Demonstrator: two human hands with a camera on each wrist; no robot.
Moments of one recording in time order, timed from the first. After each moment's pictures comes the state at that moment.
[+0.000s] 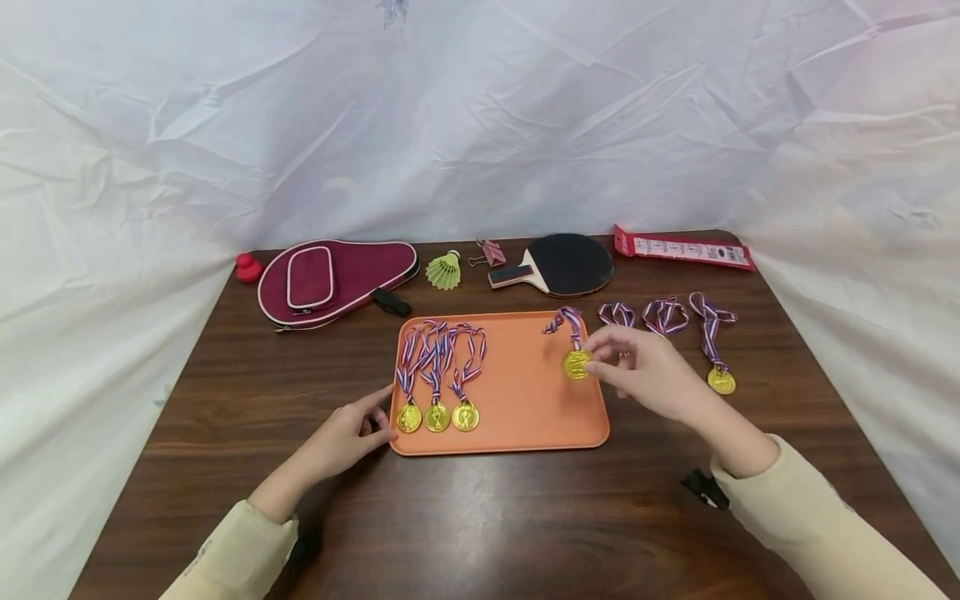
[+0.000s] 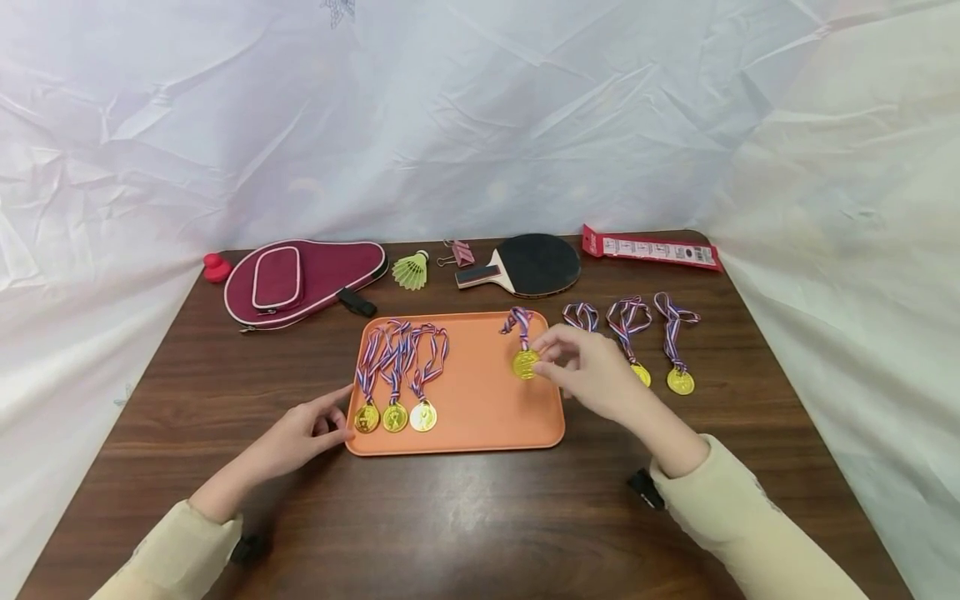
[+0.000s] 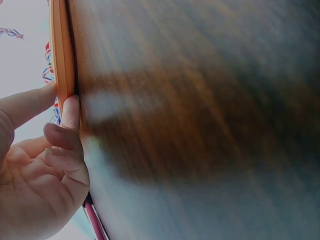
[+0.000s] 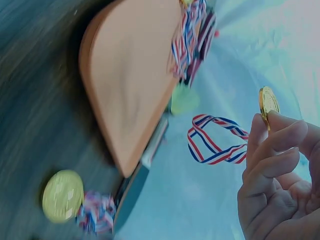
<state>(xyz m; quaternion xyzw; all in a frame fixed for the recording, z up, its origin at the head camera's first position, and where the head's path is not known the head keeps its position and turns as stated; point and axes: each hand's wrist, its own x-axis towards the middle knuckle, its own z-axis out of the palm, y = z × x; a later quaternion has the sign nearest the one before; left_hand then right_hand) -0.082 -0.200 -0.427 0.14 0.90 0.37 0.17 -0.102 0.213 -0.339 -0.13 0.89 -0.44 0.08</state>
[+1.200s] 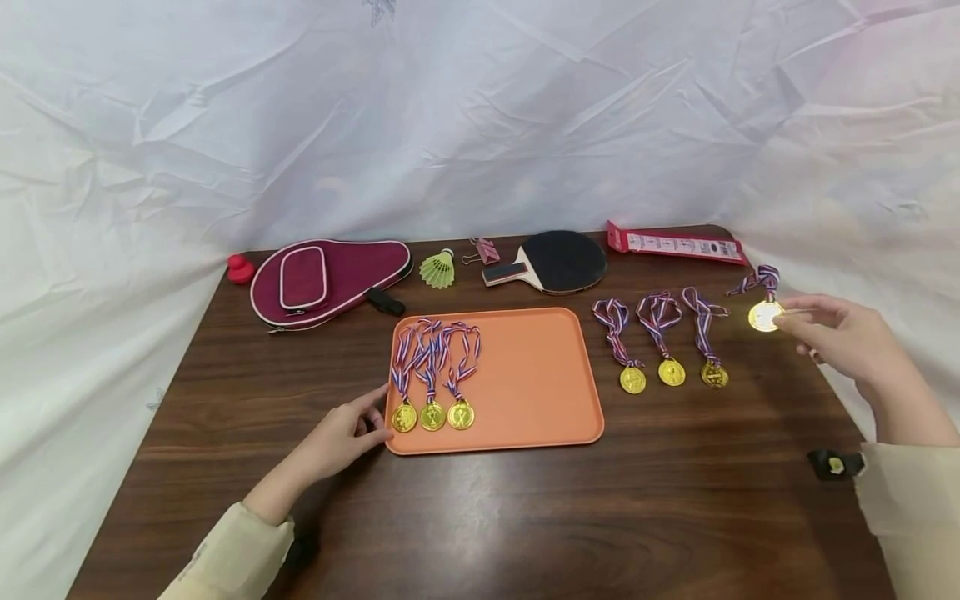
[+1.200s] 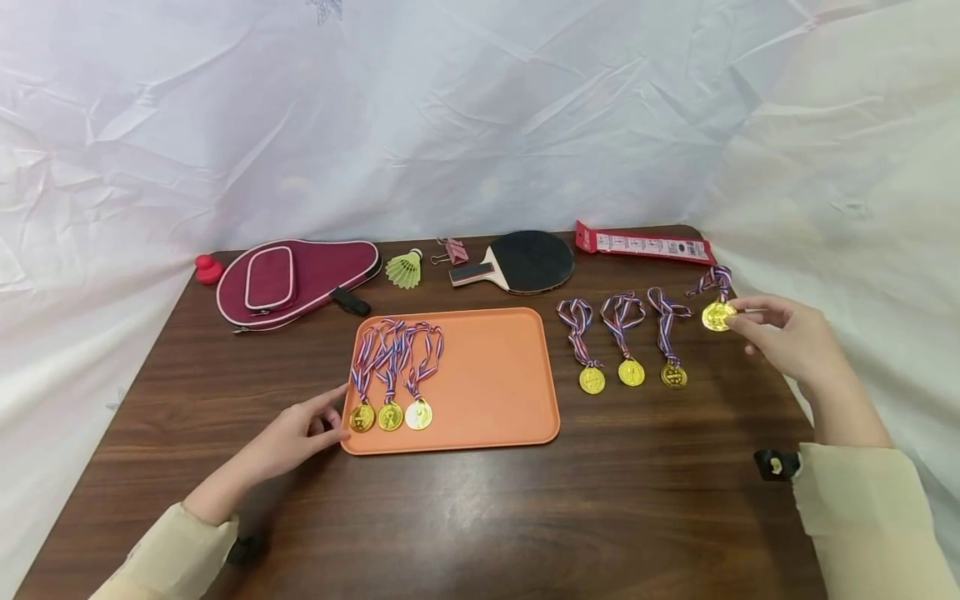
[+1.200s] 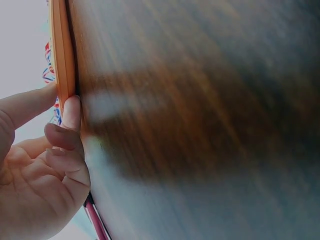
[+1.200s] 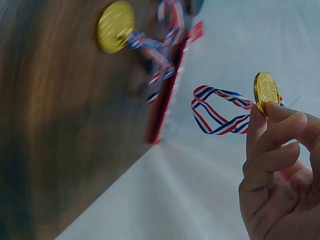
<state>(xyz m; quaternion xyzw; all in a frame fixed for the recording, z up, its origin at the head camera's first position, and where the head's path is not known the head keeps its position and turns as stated) -0.081 -0.199 -0.426 0.17 0.90 0.37 0.15 -0.106 0.415 -0.332 0.12 0.91 -0.39 0.04</state>
